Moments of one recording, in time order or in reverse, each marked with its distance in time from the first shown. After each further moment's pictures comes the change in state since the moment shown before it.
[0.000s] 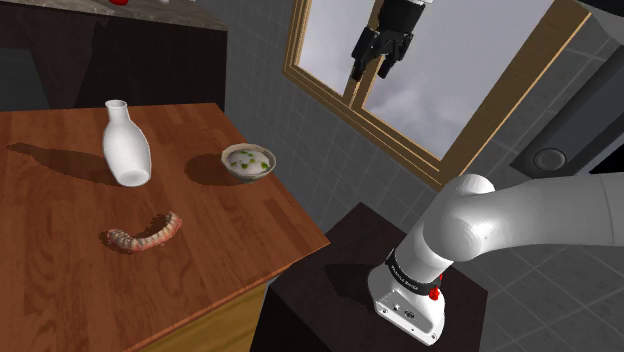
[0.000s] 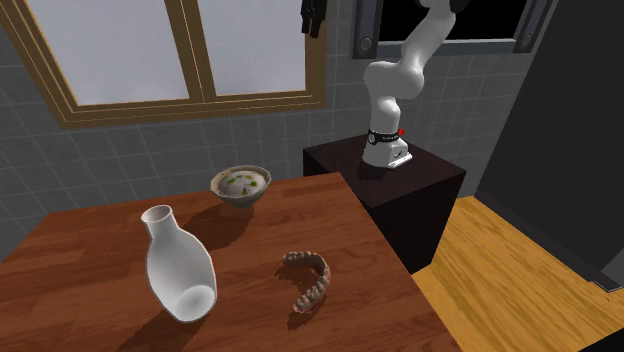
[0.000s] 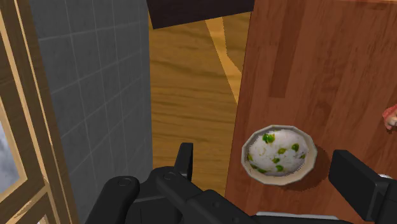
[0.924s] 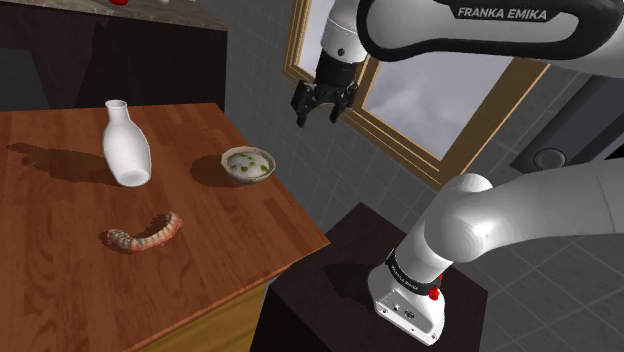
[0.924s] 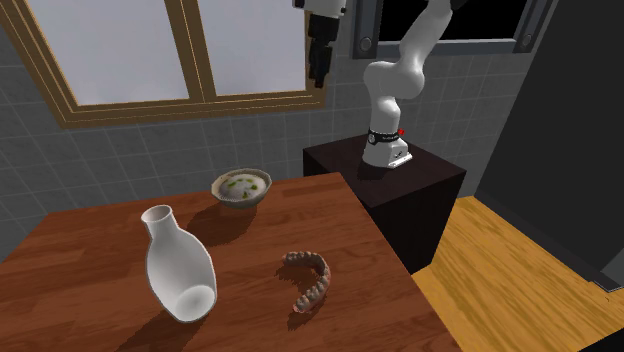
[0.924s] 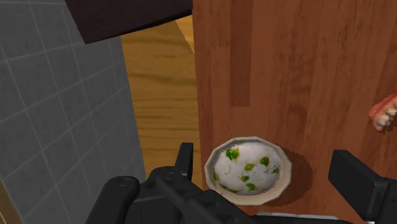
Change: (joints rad) arm 0.030 0.098 0.214 -0.213 0.120 0.287 0.317
